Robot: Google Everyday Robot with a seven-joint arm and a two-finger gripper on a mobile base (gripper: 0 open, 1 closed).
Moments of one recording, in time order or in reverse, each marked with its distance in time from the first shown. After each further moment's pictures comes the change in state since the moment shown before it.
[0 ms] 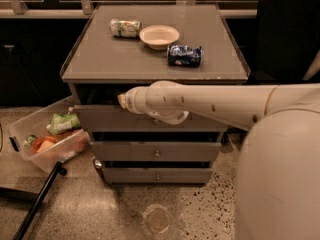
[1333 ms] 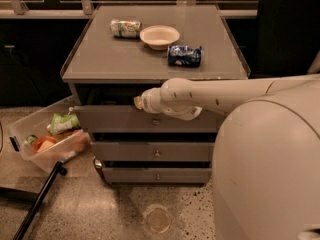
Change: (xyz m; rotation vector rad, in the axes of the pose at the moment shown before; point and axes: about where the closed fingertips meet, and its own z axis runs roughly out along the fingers) arm 0.032 -0.060 -0.008 0.067 0.115 0.045
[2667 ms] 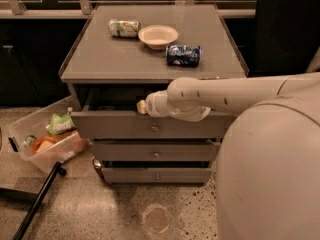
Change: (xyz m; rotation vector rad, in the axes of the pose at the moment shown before) arm 0.023 0.006 -0.027 -0.034 0.082 0.093
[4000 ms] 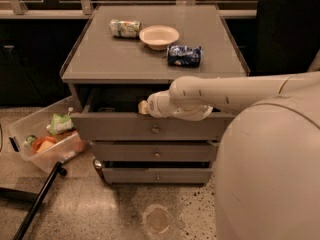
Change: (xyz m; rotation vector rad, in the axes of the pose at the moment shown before) arm 0.003 0.000 -0.007 -0.021 0.025 0.059
